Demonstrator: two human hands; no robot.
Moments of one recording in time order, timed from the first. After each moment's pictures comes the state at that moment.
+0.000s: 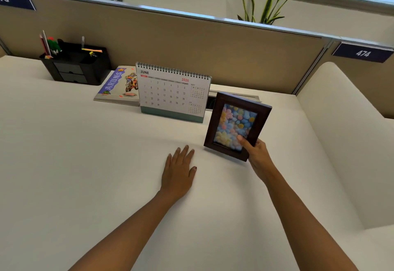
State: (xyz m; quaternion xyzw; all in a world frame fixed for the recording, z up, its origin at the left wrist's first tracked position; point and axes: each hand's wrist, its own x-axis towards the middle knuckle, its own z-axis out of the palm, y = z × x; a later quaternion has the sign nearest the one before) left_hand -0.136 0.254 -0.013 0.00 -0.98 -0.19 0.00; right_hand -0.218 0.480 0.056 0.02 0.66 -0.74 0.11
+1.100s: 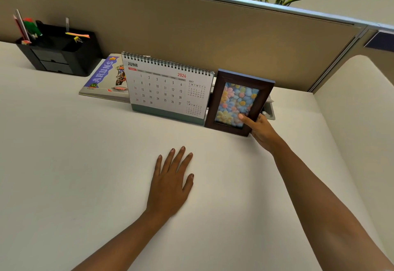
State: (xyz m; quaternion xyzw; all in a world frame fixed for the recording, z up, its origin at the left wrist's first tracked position) left_hand -0.150 0.253 -0.030 0.00 -0.99 -0.13 0.07; right_hand -0.356 0.482 0.043 0.00 0.68 -0.71 0.18
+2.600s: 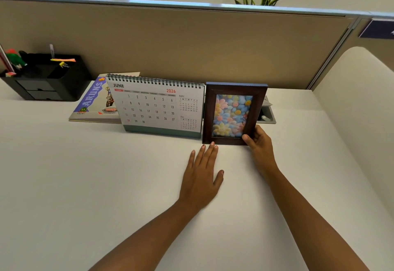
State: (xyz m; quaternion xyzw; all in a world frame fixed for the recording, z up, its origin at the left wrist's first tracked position) left_hand -0.236 0.302 -0.032 -0.10 -0.98 -0.17 0.09; right_hand -0.327 0.479 -0.002 -0.02 0.76 -0.65 -0.03
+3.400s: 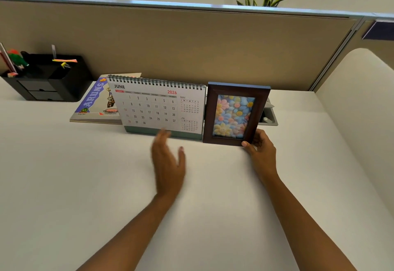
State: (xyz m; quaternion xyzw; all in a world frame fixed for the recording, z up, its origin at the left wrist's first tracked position) left_hand -0.249 0.243 -0.009 0.09 -0.86 -0.37 0.34; right_hand -0.321 0.481 -0.010 0.00 0.81 -0.57 -0.09
